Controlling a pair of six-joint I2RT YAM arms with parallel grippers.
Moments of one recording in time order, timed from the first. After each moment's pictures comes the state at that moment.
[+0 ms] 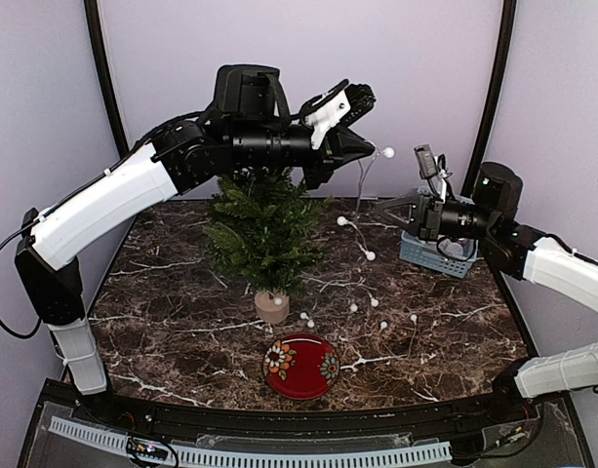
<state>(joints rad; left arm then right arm) -1.01 1.83 2.09 -0.43 0.25 0.54 0.49 1.14 0.84 0.25 -0.86 0.46</state>
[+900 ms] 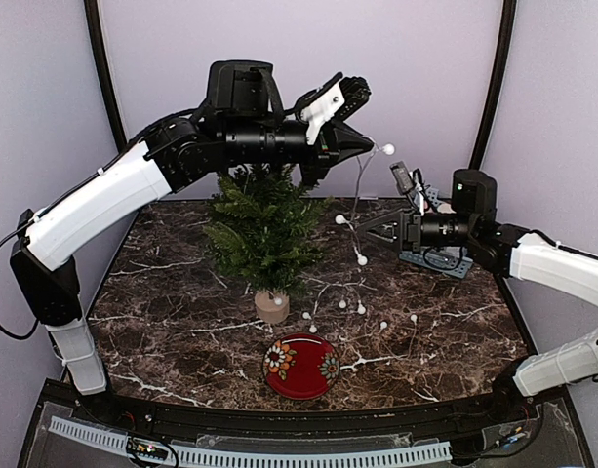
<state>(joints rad) -1.01 1.81 2.09 -0.43 0.28 0.52 0.55 1.22 0.87 0.13 -0.84 0.38</state>
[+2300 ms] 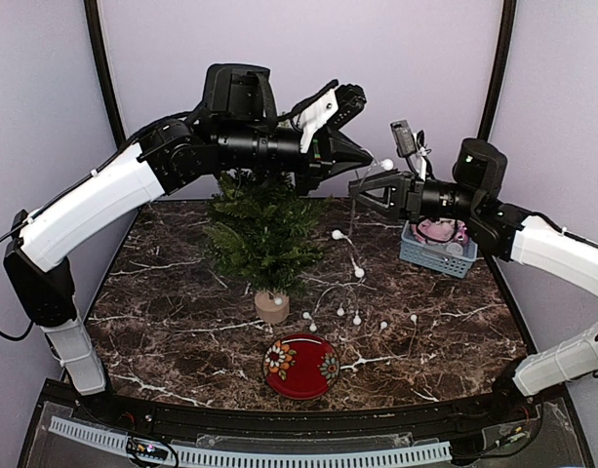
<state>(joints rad) -1.01 1.78 2.05 -0.47 0.38 0.48 0.61 1.24 1.04 0.24 -0.84 0.42</state>
